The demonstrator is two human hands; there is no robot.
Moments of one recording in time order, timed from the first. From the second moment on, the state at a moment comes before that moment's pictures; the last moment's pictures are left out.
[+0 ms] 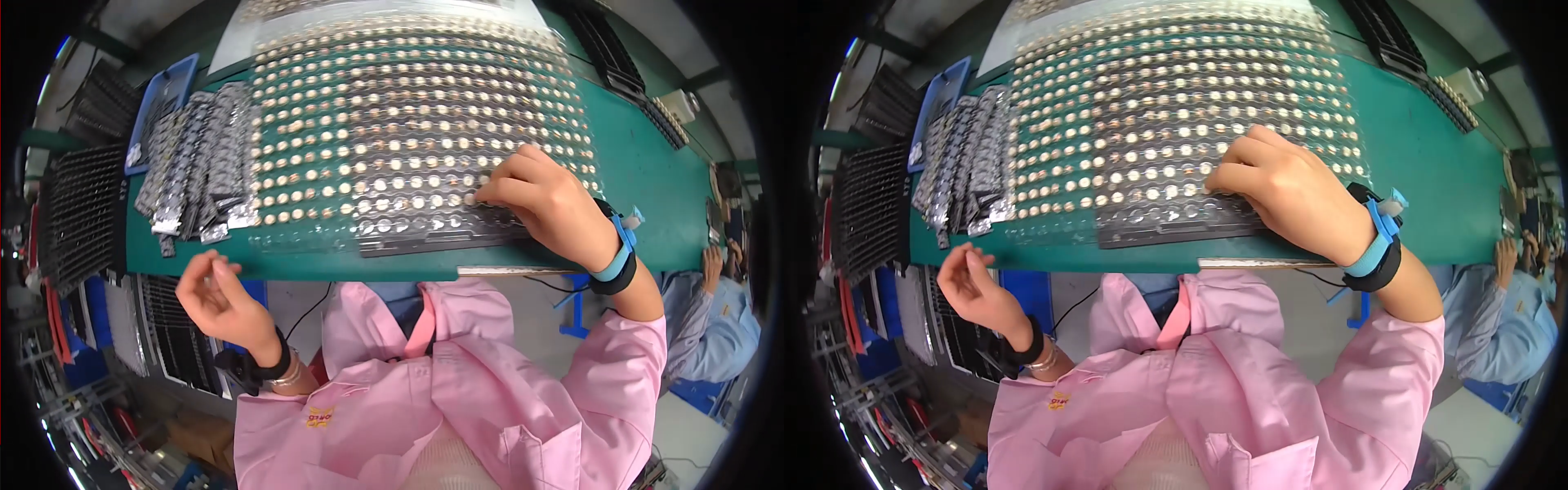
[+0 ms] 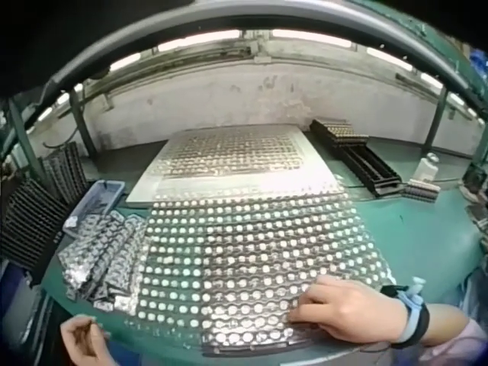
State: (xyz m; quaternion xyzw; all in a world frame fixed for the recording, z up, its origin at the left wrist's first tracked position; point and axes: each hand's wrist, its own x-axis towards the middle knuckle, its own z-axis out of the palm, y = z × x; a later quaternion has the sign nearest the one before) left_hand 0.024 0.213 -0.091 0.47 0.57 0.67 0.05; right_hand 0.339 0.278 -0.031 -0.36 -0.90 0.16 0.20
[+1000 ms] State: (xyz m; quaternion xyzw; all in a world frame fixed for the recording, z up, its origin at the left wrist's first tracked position) left_hand -0.052 0.267 -0.038 0.61 0.71 0.26 -0.23; right_hand 0.312 0.273 -0.040 -0.35 -0.92 0.07 0.14
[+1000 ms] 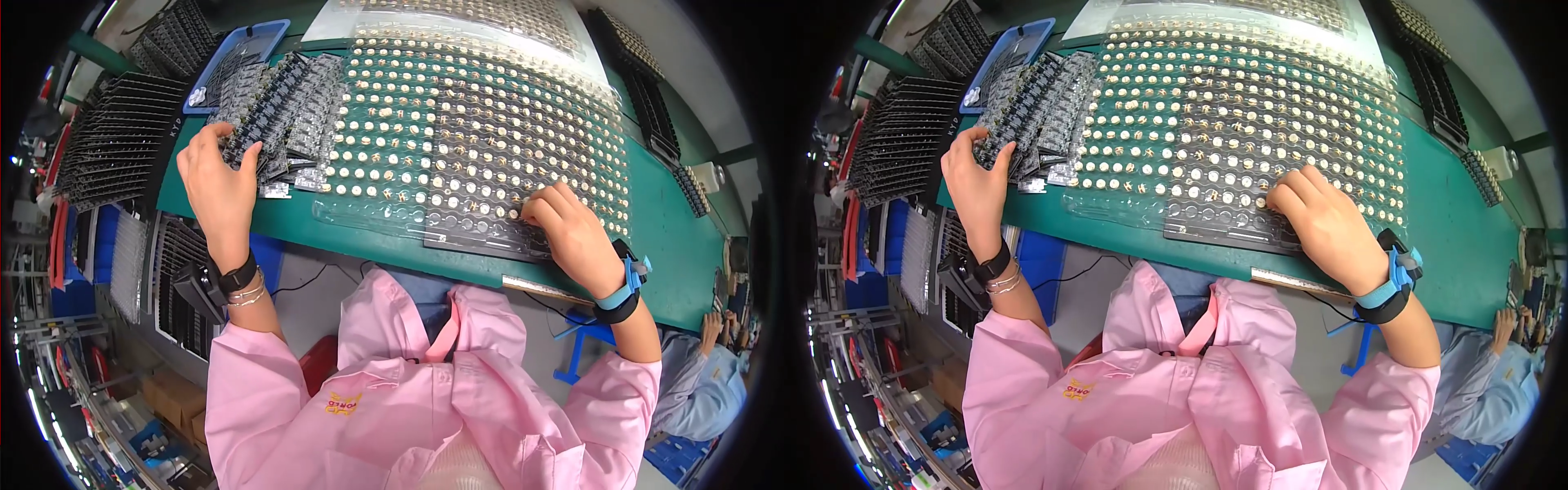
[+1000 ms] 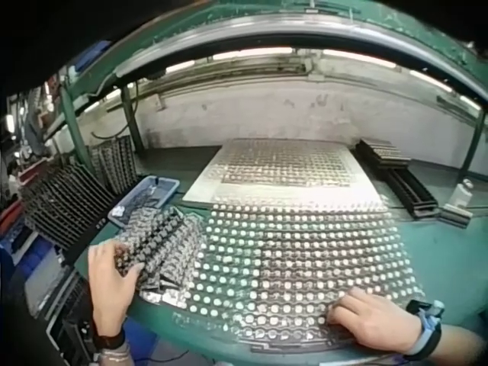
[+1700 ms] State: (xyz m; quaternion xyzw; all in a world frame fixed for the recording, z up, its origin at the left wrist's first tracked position) left_hand 0.051 0.191 -0.078 0.35 0.27 0.59 0.67; right_hand 0.329 0.210 -0.027 -0.42 -0.71 0.41 0.38
